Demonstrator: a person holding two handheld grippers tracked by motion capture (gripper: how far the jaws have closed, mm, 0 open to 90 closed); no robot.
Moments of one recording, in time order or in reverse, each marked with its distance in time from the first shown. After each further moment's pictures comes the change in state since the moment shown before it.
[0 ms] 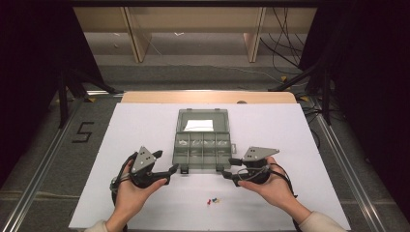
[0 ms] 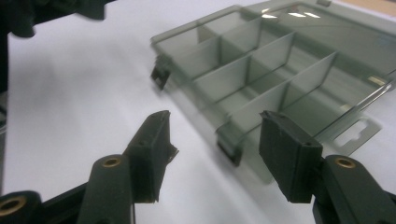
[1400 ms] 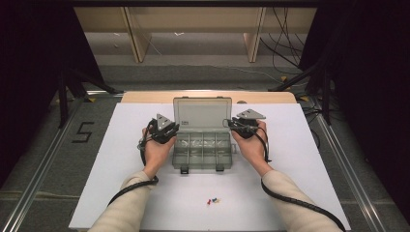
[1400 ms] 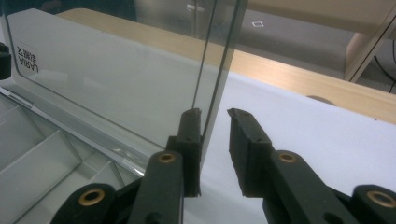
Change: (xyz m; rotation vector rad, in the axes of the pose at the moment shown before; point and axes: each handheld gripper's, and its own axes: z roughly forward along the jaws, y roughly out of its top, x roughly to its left) left arm 0.076 0.021 0.132 0.022 0.207 -0.028; right arm -0.105 0.046 0.073 -0.115 -0.491 0.149
